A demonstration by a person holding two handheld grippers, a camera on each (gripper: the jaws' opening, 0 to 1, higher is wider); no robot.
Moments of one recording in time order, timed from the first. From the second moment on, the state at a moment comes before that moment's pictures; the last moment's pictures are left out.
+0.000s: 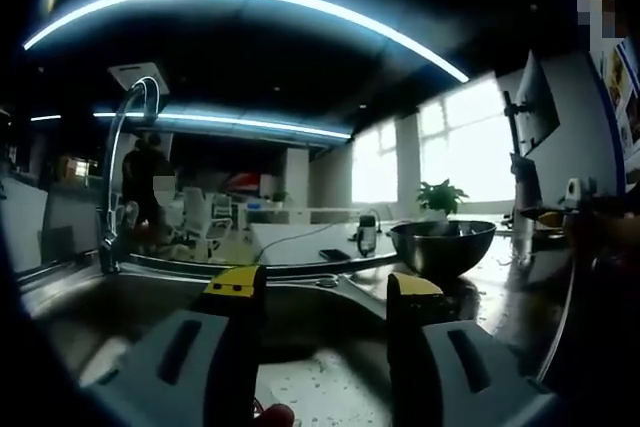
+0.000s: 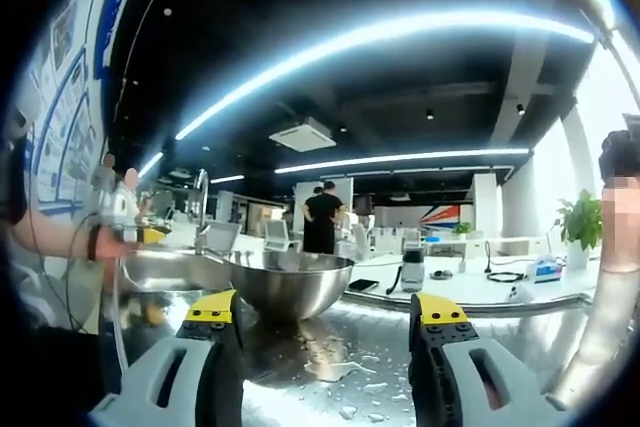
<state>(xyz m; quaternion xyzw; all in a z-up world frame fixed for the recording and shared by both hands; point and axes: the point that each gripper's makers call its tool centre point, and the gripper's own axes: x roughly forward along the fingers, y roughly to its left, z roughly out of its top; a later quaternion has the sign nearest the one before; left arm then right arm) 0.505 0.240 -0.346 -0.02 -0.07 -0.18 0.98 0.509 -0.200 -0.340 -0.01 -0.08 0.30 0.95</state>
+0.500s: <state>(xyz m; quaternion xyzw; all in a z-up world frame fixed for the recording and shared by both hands) 0.505 0.241 -0.346 -0.02 -0.07 -0.18 0.98 0.514 -0.204 -0.341 -0.02 -0.08 0.30 0.95</state>
